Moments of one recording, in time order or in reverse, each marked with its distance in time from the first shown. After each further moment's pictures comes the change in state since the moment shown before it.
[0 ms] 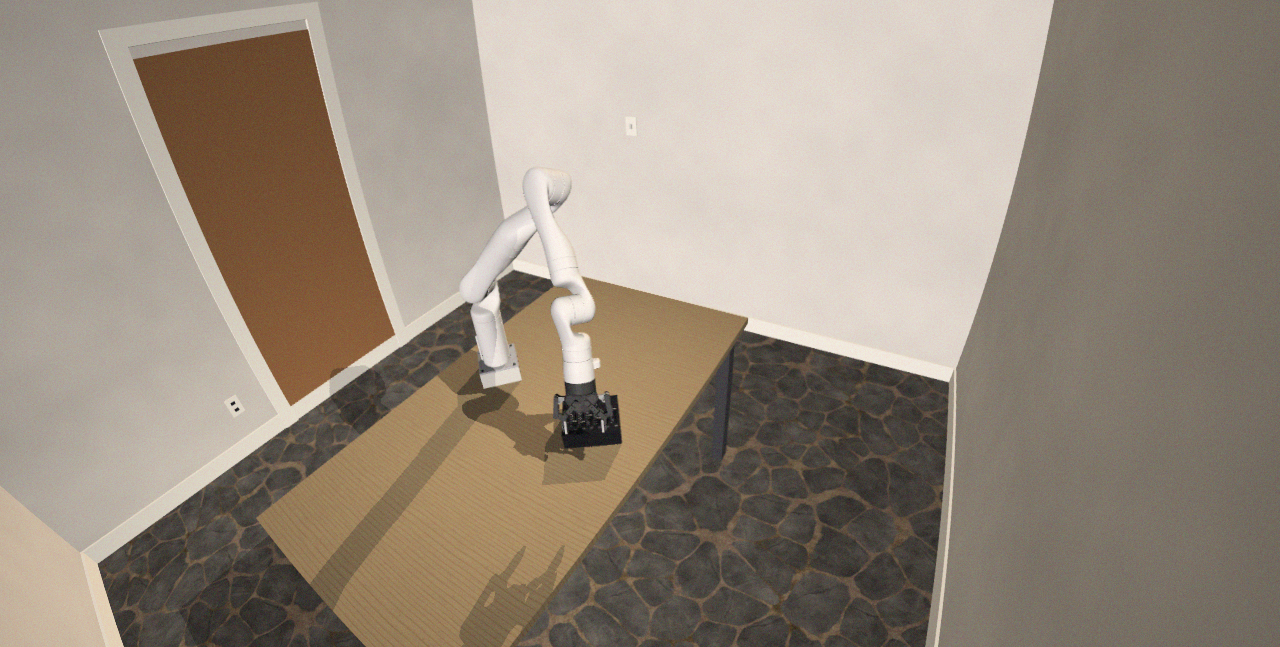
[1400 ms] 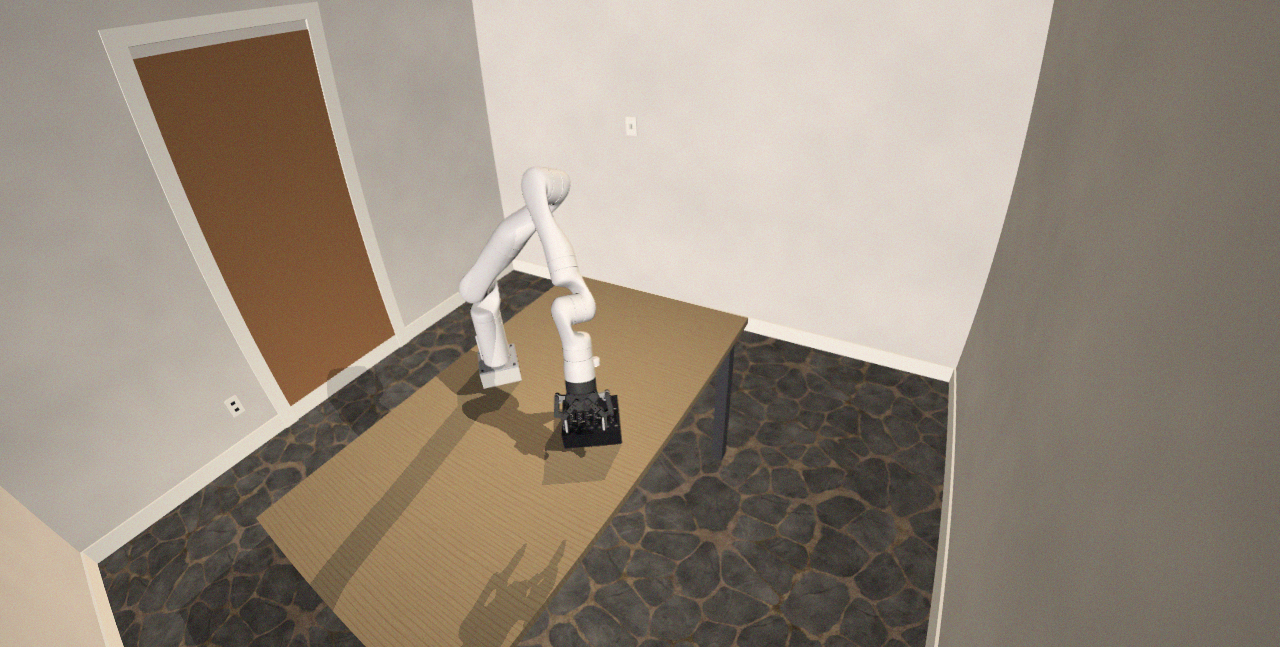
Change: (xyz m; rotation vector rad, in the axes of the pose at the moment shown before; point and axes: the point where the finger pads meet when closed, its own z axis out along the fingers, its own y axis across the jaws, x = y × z) arm 0.008 0.001 -0.002 0.000 0.023 -0.043
